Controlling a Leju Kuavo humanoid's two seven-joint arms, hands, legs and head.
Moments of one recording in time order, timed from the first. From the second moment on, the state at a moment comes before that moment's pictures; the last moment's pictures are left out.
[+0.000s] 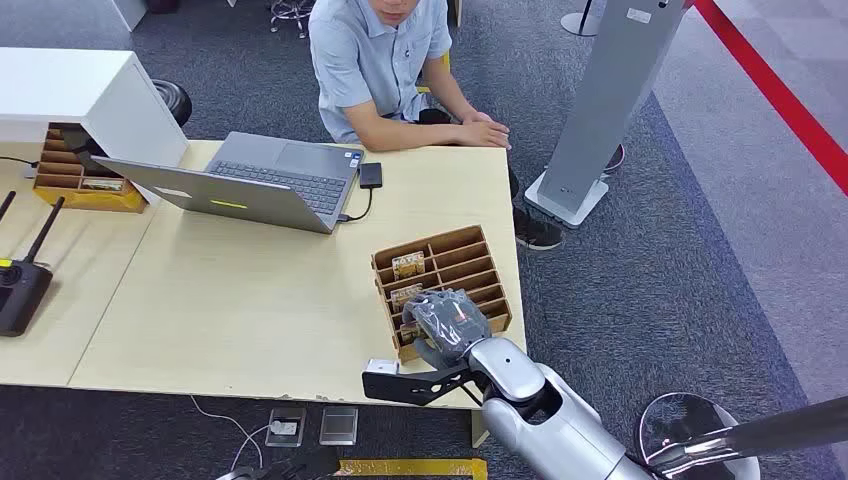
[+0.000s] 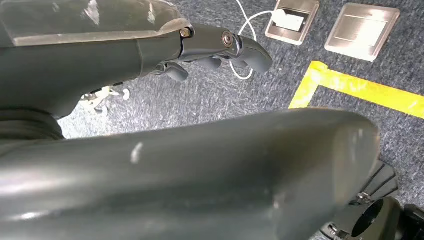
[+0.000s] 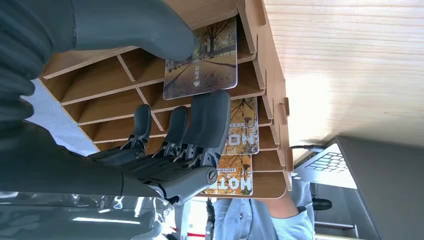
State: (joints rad) left arm -0.17 -0.01 -0.37 -0.28 -0.64 -0.10 0.09; right arm -0.56 -0.04 0.99 -1.14 0.96 0.13 0.17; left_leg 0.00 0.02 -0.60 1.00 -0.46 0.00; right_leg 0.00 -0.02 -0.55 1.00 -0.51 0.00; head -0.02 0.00
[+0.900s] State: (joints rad) left arm -0.17 0.00 -0.43 -0.29 -0.61 -0.10 0.09; right arm -0.56 -0.04 0.99 -1.14 0.94 0.14 0.18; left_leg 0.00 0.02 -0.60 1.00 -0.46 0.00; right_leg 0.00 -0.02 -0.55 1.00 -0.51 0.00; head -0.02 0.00
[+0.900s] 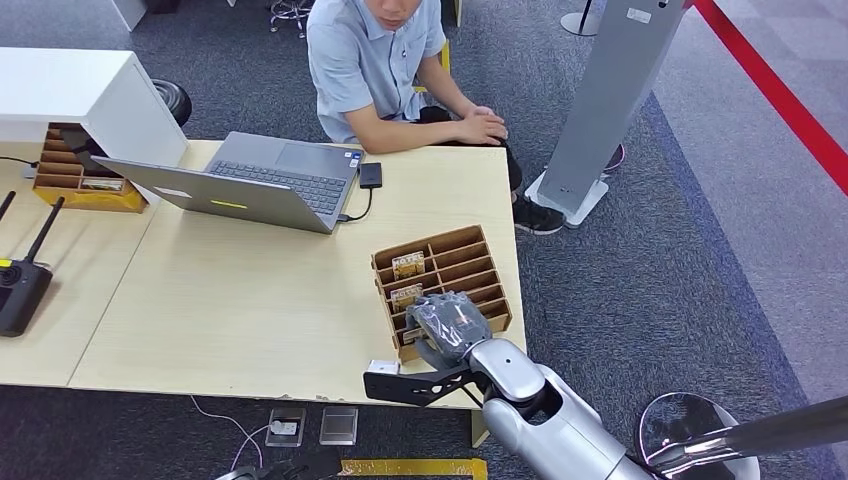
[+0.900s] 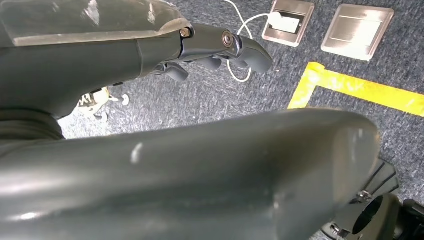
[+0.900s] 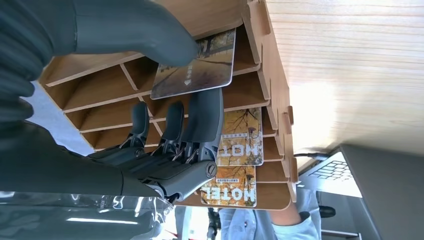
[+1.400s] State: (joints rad) left arm -0.18 0.00 -0.46 -0.29 -0.60 -0.11 0.09; right arm -0.56 -0.04 0.99 -1.13 0.93 0.14 0.18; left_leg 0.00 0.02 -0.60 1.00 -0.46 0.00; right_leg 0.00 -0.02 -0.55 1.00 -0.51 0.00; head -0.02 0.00
